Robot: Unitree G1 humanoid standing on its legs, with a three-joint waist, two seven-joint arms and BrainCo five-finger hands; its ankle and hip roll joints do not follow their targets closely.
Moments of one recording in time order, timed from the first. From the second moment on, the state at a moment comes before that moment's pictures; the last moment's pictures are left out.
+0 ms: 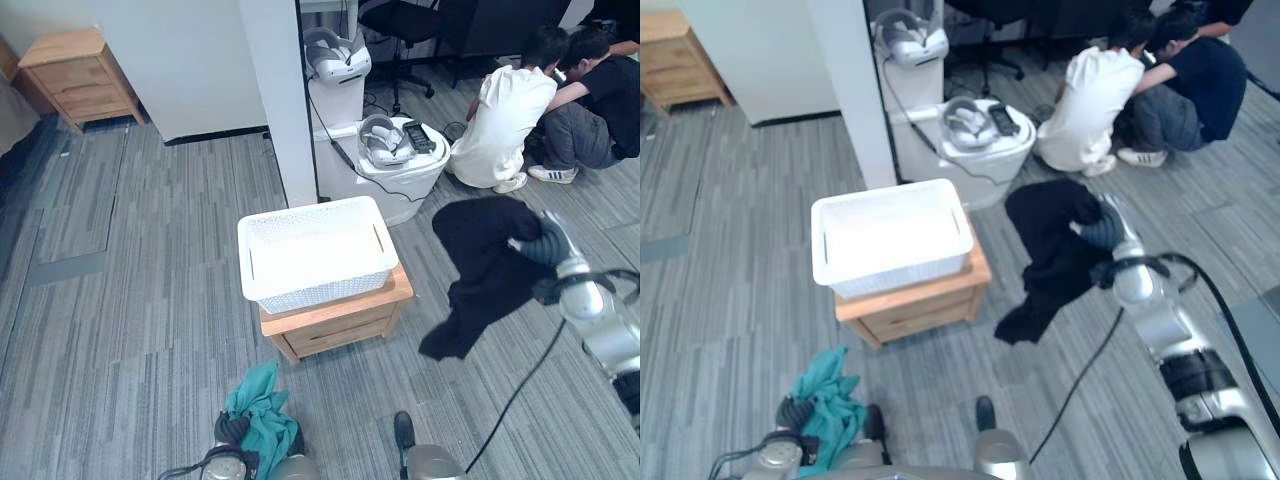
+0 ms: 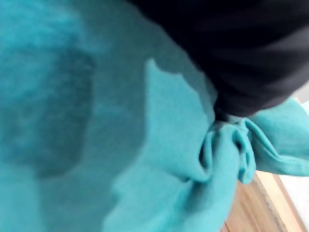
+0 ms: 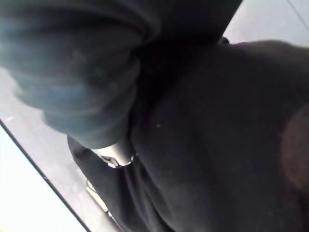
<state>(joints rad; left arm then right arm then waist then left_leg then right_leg) 0.13 0.27 -0.12 0.76 -0.07 -0.04 0.22 -0.41 -0.81 0.25 0.25 -0.15 -0.05 -0.19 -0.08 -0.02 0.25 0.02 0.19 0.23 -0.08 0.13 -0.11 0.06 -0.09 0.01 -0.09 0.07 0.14</state>
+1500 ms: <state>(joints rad) 0.01 0.33 -0.20 0.56 -0.12 -0.09 0.25 -0.96 -0.52 0.67 0.78 -0.59 0.04 -0.23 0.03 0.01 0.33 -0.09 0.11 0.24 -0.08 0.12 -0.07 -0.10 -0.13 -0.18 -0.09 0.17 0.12</state>
